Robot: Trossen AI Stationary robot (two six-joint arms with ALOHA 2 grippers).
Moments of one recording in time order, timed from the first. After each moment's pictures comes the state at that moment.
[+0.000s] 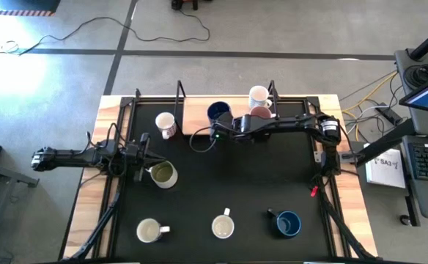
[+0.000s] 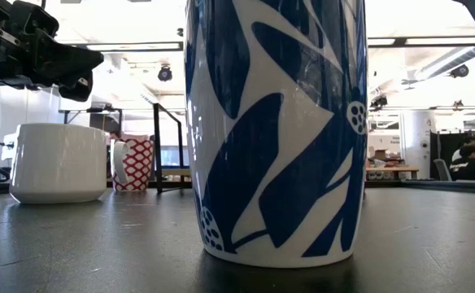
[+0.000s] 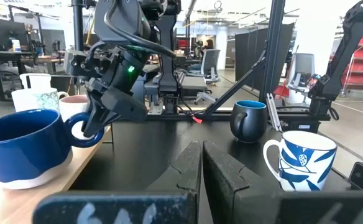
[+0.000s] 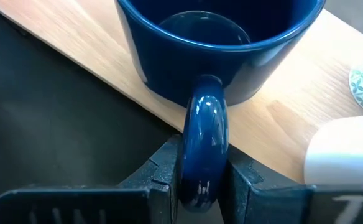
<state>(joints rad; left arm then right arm) 0.00 0.09 0.01 0.16 0.06 -0.04 -0.14 1.94 1.59 -0.85 0.46 0.74</state>
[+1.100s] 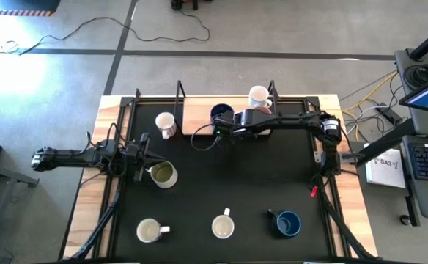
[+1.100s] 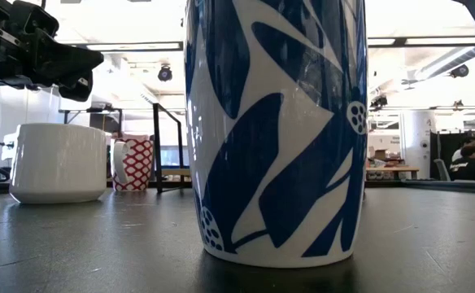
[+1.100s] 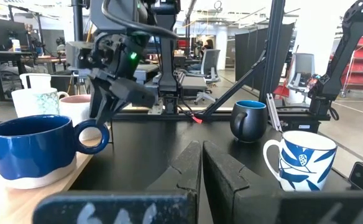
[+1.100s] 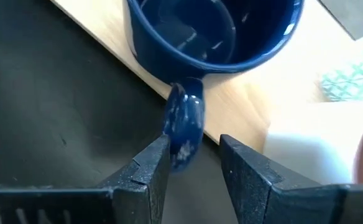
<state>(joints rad) 0.00 0.09 0.01 0.16 0.06 -0.04 -0.16 1.94 1.70 -1.09 0.38 0.62</state>
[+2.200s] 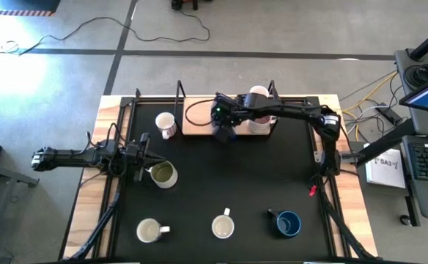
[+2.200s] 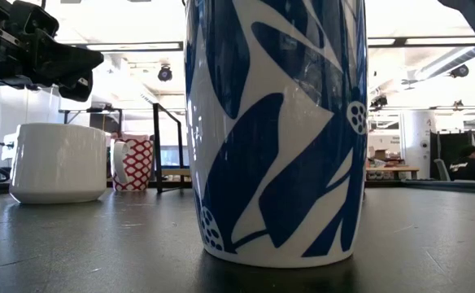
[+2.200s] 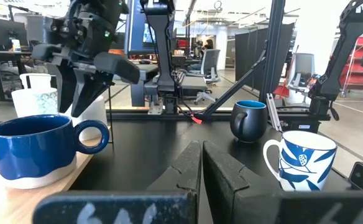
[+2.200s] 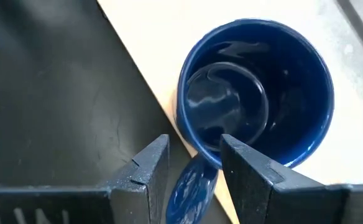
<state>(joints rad) 0.00 0.09 0.01 0.16 0.06 -0.04 -0.28 1.95 1.79 -0.94 0.13 0.21</state>
